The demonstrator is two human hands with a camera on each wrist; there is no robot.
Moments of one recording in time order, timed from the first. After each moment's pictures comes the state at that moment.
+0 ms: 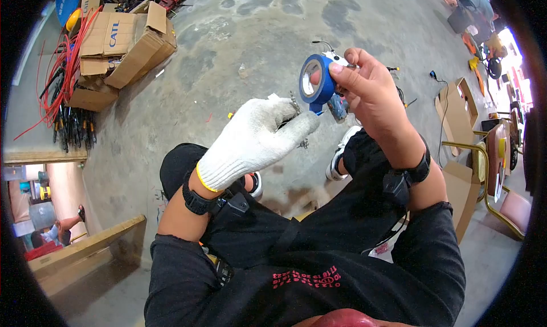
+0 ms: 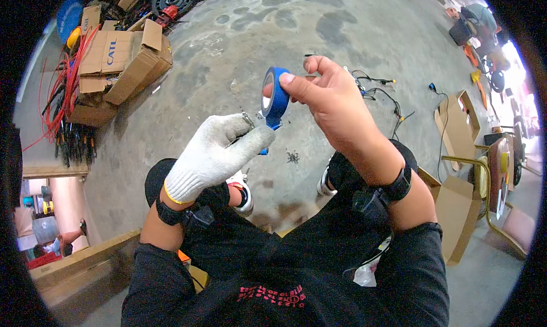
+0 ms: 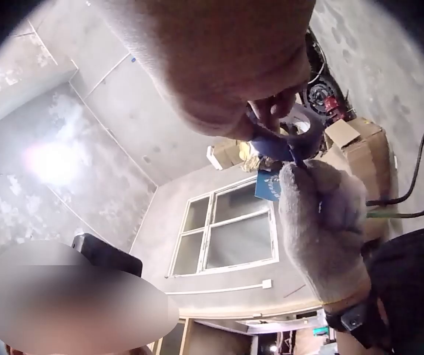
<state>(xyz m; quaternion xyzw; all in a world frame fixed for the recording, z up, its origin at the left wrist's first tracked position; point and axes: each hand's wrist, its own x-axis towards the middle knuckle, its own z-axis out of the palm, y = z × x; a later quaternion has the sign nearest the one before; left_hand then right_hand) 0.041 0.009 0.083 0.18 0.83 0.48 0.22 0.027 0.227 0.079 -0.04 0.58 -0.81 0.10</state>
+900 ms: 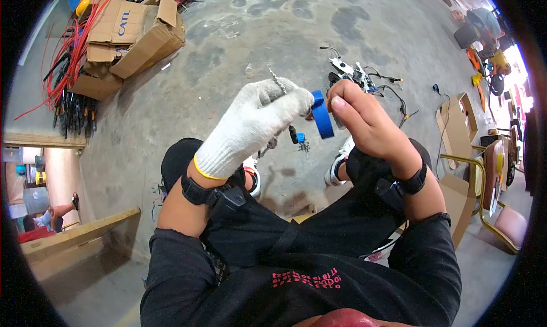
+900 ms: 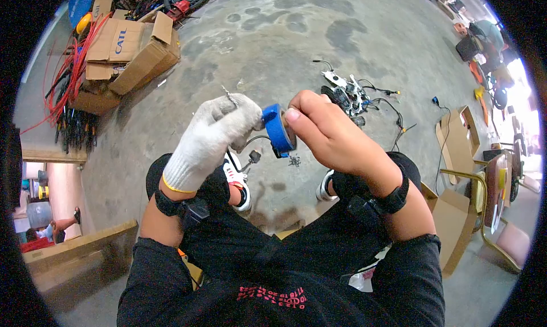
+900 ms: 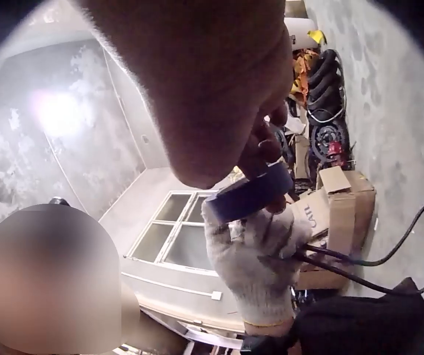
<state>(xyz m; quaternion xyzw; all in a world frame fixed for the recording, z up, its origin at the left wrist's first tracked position) 0.037 -0.009 0.085 0.08 0.72 0.65 0.23 0.043 0.227 0.070 -0.25 0.83 -0.50 0.06</state>
